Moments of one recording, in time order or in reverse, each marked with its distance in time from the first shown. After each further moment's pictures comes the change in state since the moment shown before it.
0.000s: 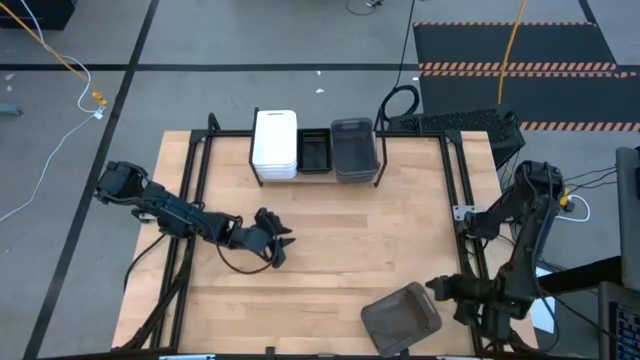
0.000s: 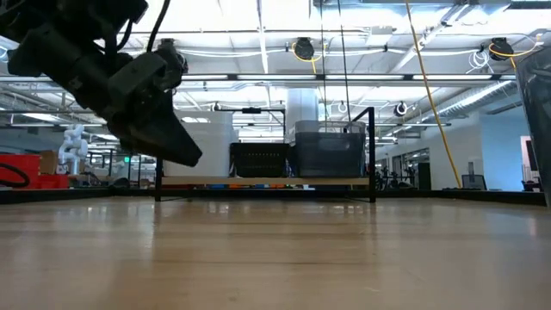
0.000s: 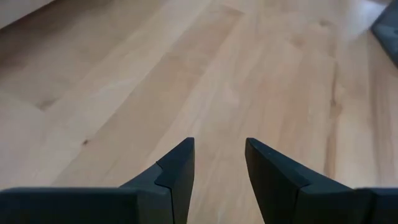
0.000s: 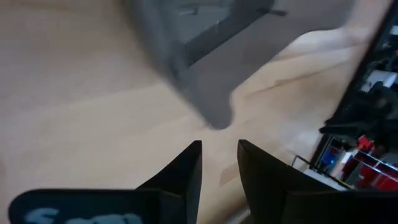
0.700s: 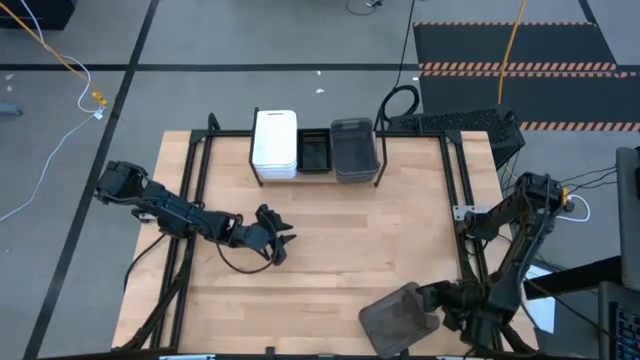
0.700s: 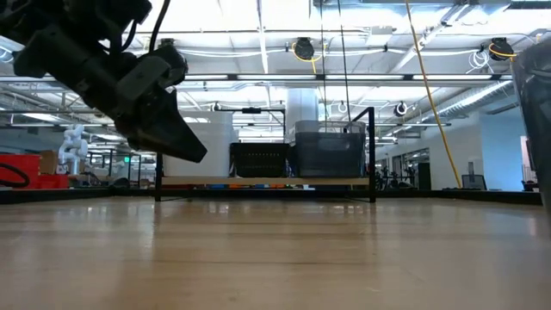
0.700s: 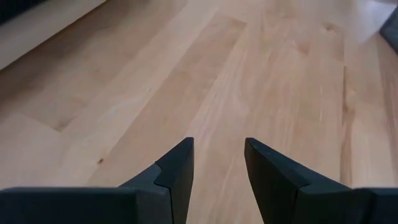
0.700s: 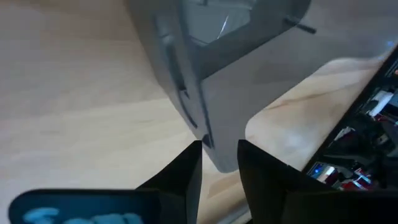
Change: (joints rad) left arm 0.019 0.000 0.000 0.023 -0.024 0.087; right arm -0.069 0.132 -0.001 0.139 -0.006 -0.193
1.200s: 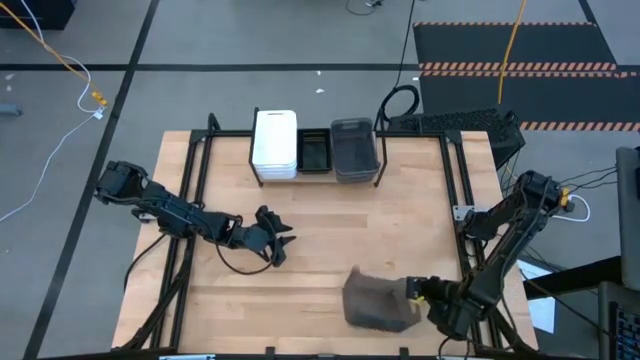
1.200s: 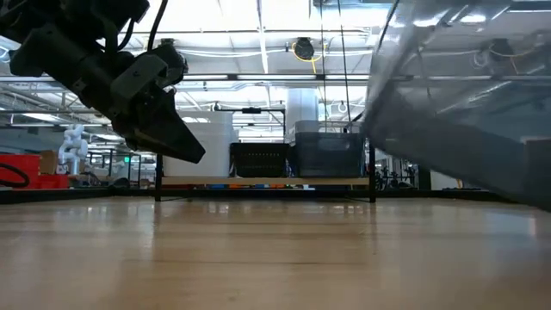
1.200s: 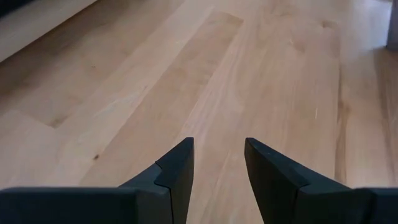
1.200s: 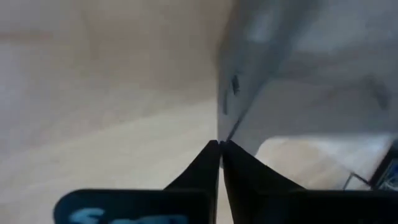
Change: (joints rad) left arm -0.010 0.000 0.000 -0.004 -0.002 -0.011; right arm -0.176 -0.002 -0.001 0.088 -0.189 0.032
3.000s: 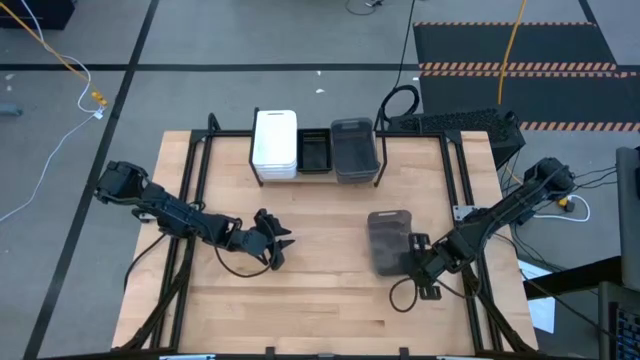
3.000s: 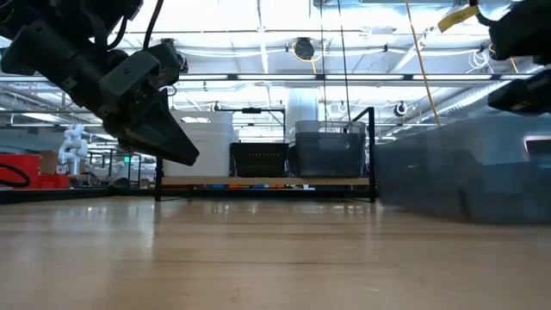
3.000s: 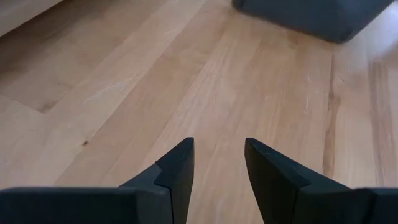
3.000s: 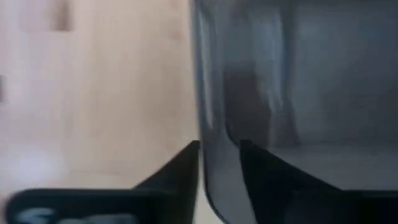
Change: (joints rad) left arm -0.036 0.000 0.000 -0.023 -0.003 -0.049; right arm -0.415 -0.243 -0.164 0.101 -0.514 1.111
